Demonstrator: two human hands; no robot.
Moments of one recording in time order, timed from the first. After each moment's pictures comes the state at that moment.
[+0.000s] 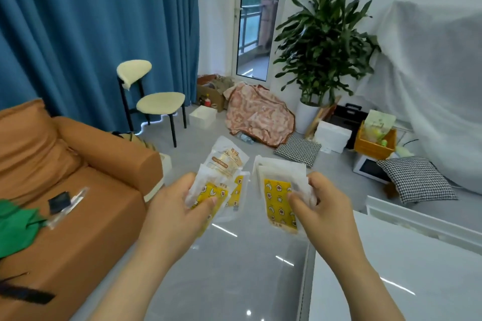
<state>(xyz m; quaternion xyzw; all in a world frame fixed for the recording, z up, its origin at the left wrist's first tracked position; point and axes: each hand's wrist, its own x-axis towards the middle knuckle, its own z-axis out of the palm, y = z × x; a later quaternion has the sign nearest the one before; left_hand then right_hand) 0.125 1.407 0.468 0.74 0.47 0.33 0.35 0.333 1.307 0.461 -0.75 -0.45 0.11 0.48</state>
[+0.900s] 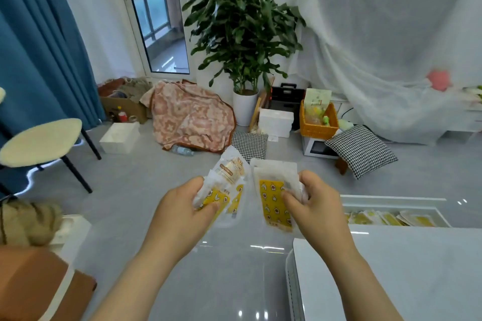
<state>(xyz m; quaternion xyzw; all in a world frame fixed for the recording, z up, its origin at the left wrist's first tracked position) 0.455 1.690 0.444 0.85 0.35 0.19 0.36 0.612 1.531 0.425 -0.84 -0.30 0.04 0.45</state>
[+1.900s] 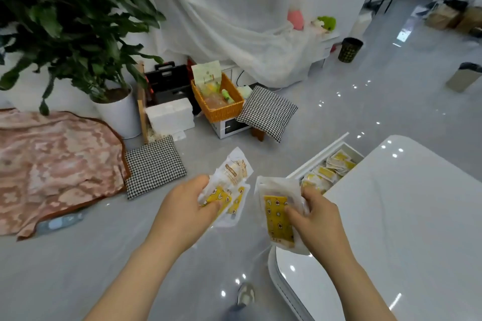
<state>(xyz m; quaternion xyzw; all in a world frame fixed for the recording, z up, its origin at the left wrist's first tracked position) 0.841 1.897 0.390 0.93 0.03 -0.02 0.38 0.840 1.662 0.364 -0.91 0.06 0.00 0.41</state>
